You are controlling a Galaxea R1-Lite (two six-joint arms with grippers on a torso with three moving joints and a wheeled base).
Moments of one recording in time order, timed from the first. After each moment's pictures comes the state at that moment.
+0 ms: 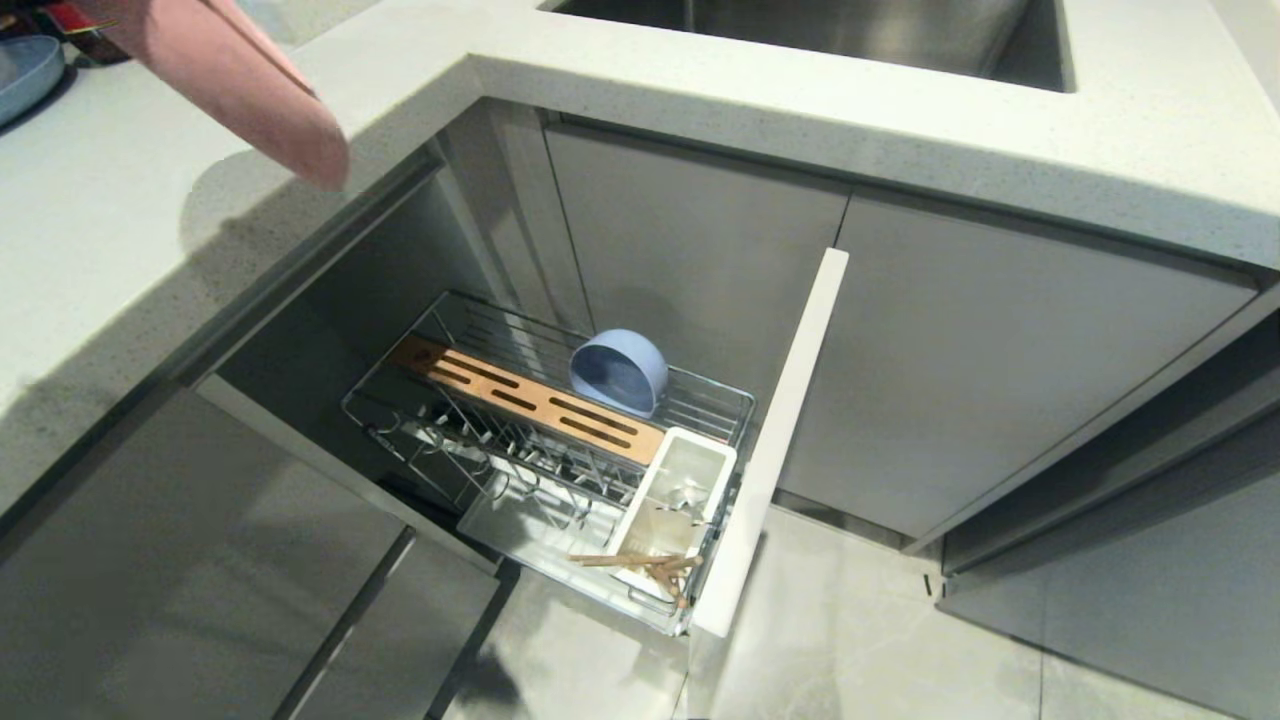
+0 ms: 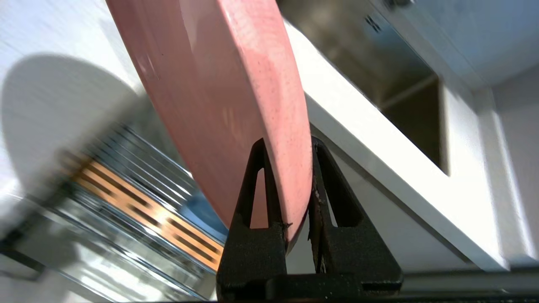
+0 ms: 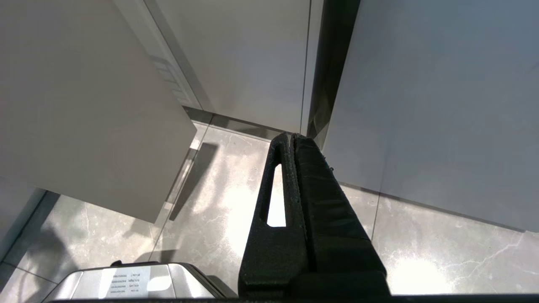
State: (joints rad) left arm -0.97 1.19 -1.46 0.06 0.80 -0.31; right arm 0.00 0.00 0.00 -0.01 -0.04 0.08
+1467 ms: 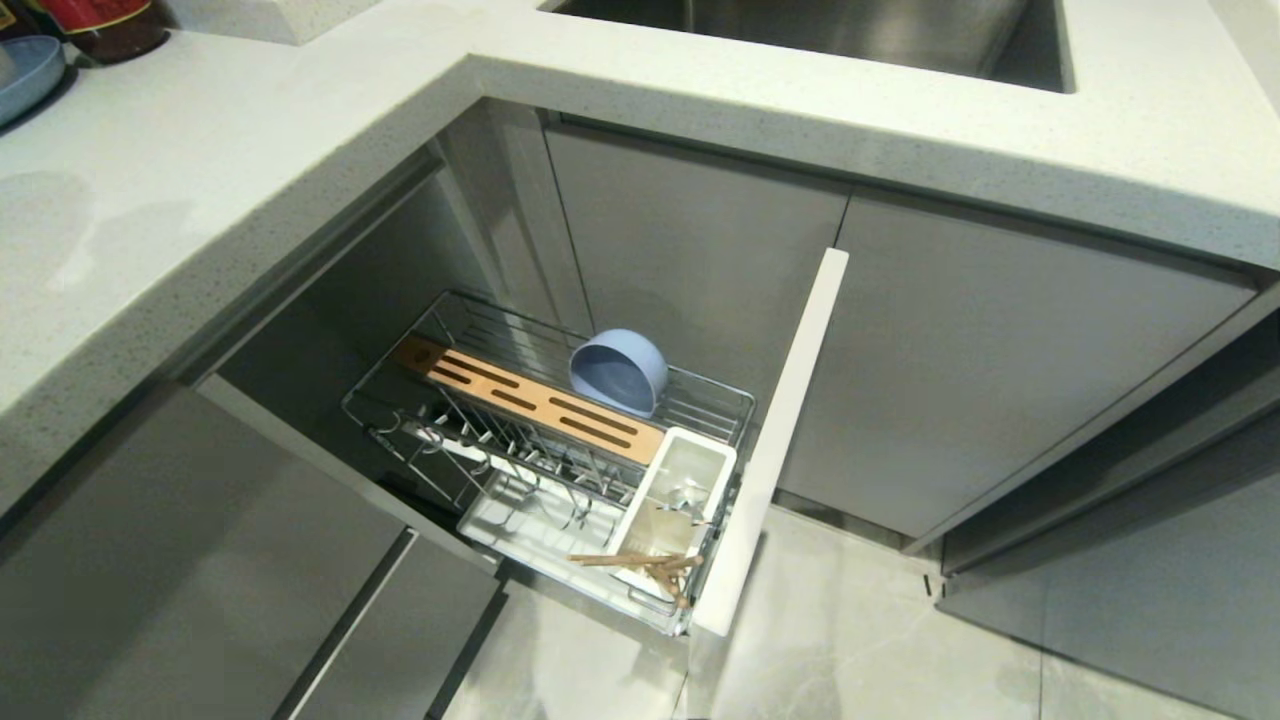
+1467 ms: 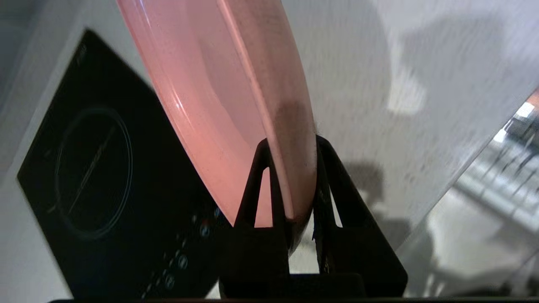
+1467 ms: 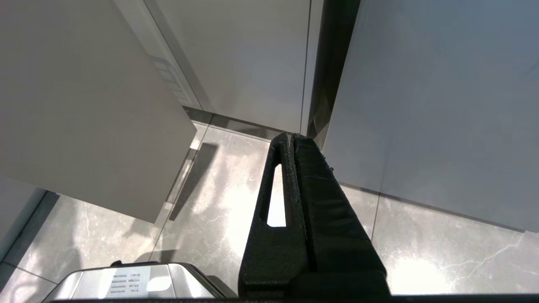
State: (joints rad) left arm -0.17 1.22 -1.93 1.06 0.72 0.15; right arm 0.00 0.00 0.00 -0.01 -0.04 0.08
